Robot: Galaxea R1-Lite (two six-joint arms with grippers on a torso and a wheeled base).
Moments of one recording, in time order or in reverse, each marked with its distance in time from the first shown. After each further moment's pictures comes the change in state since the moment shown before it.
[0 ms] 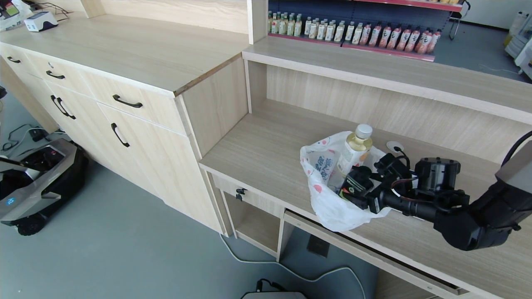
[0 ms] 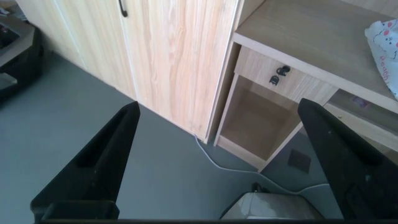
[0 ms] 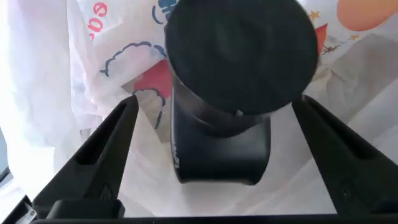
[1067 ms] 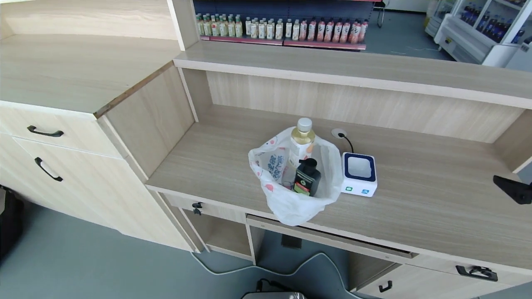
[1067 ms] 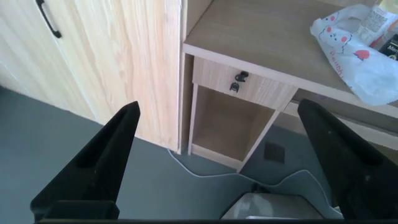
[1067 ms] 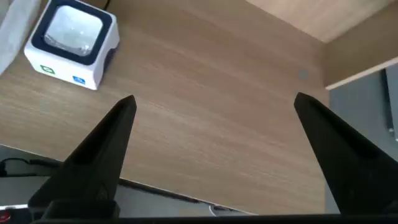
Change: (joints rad) left arm 0.000 0.000 0.000 0.000 0.000 0.000; right arm -0.393 -0.943 0.140 0.729 -0.369 0.009
